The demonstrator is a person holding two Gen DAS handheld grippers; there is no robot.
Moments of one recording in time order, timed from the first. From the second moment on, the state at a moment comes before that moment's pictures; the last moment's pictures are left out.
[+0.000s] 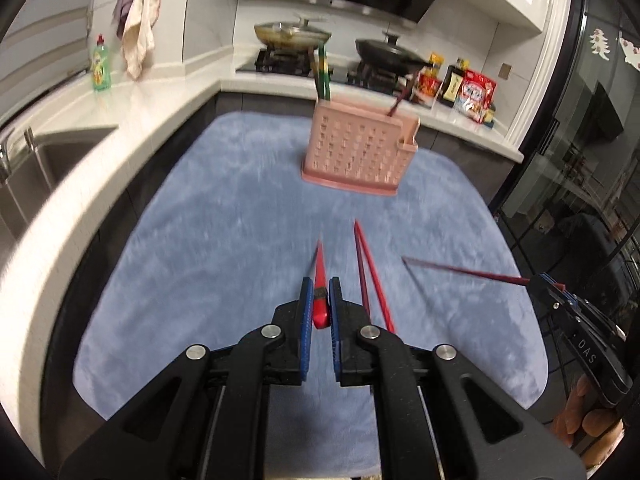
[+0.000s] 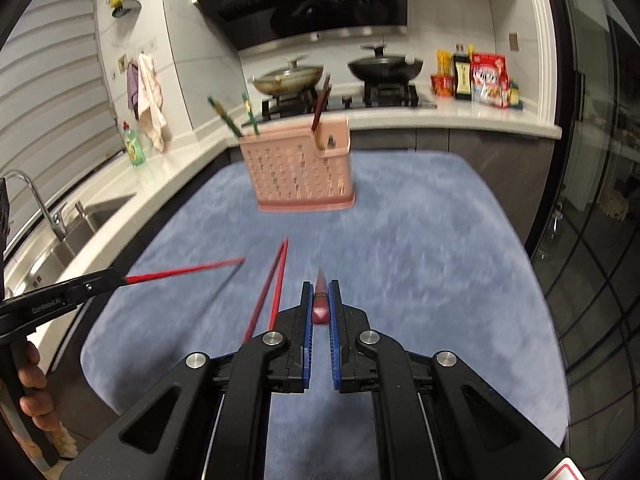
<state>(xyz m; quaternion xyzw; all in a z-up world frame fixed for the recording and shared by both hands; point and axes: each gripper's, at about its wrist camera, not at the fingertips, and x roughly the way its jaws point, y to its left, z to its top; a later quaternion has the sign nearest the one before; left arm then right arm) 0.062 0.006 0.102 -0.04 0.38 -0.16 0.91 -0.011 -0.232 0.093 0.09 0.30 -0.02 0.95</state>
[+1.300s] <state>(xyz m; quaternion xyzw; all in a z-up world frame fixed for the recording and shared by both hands) 0.228 -0.047 0.295 -0.06 0.18 -0.19 0.96 0.165 -0.300 0.250 0.19 0.12 0.04 0.97</state>
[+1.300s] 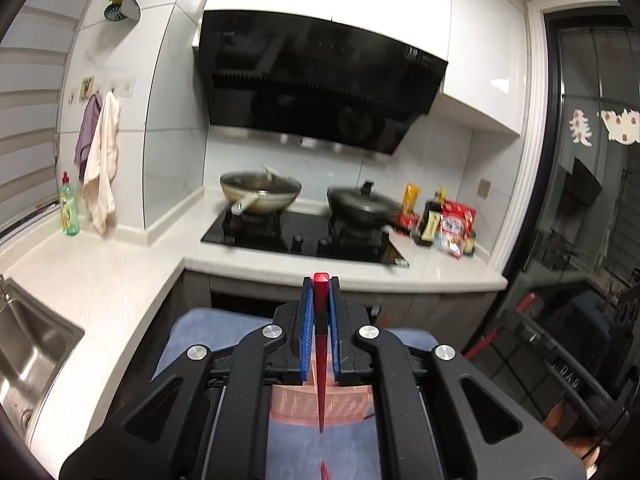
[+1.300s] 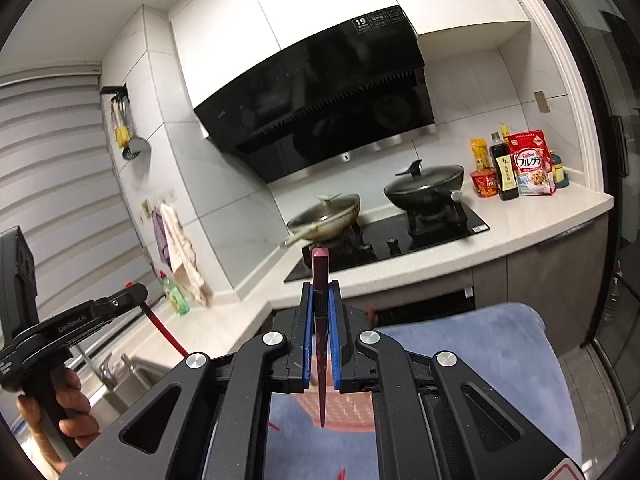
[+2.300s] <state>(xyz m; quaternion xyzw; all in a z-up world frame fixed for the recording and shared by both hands) 0.330 -0.074 0.221 -0.05 0.22 -0.16 0.96 0.276 -0.302 0.185 0.20 0.18 0.01 0.96</state>
